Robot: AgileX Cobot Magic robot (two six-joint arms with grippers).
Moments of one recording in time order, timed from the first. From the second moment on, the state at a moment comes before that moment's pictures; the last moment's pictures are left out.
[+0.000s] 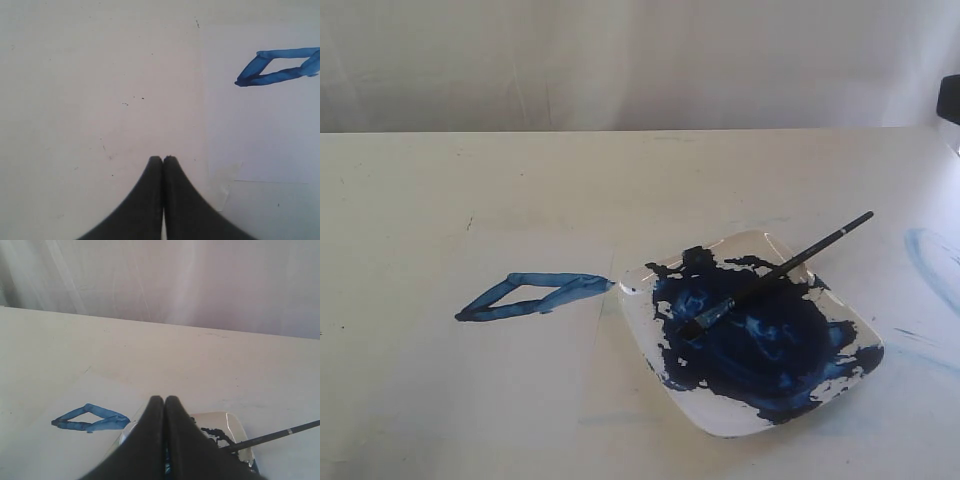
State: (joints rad) left arm 0.00 0.00 0.02 -0.16 0.47 0.19; right arm 0.10 0.71 -0.78 0.87 0.69 -0.77
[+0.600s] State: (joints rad) left arm 0.00 0.00 0.02 -0.16 0.47 0.19; right arm 0.18 0.59 -0.78 0.86 0.69 -0.77
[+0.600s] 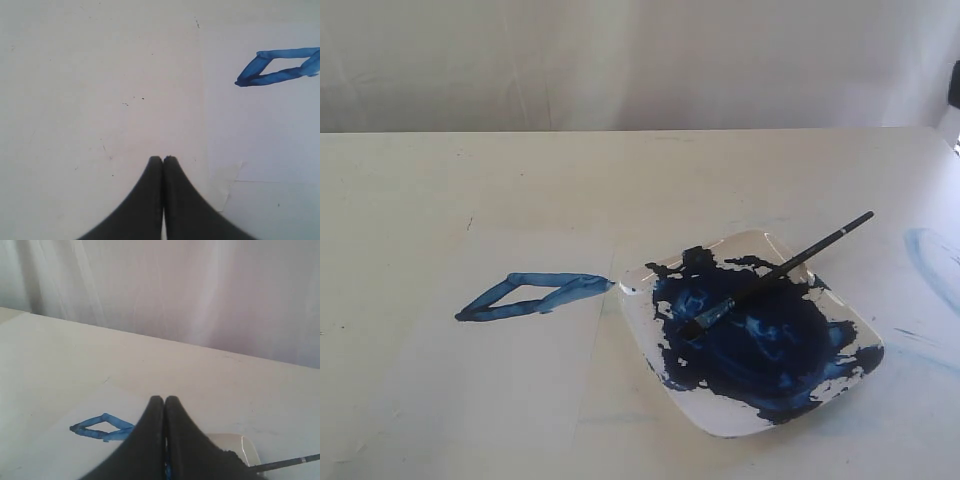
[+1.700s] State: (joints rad) left arm 0.00 0.00 0.02 -0.16 0.47 0.19; right arm 0.18 0.24 -0.53 0.32 0.31 -0.18
